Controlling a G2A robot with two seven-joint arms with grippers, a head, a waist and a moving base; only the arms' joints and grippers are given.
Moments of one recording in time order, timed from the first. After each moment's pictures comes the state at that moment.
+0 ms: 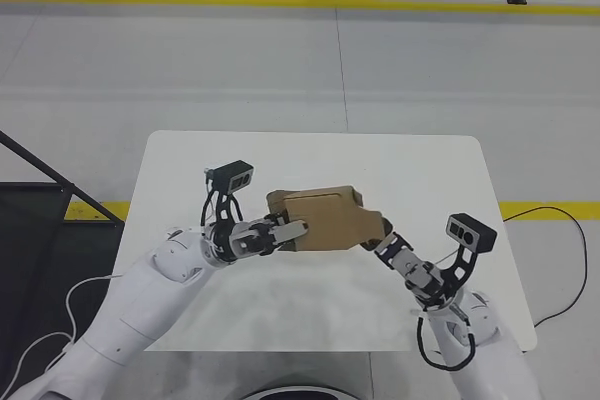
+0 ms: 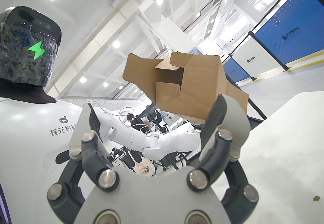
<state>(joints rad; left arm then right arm) 0.95 -1.06 -0.95 -1.50 -0.61 -1.01 -0.81 -1.33 -1.18 1.29 -1.69 0.45 -0.97 0.75</state>
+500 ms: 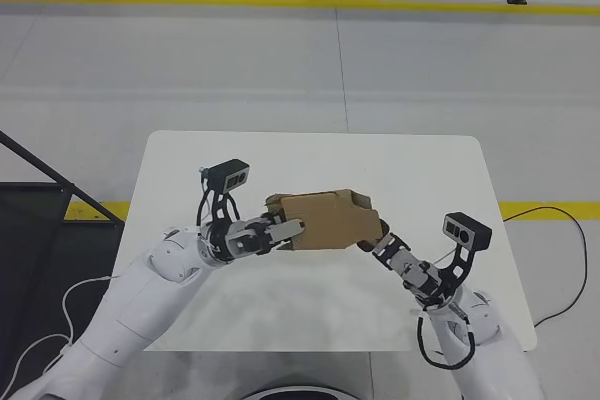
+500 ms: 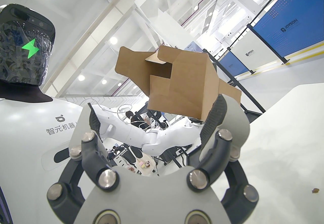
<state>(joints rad) 0.96 -1.06 -0.98 -1.52 -0.60 -1.01 -0.81 -1.32 -1.17 1.29 -1.68 0.45 -0.95 0.76</state>
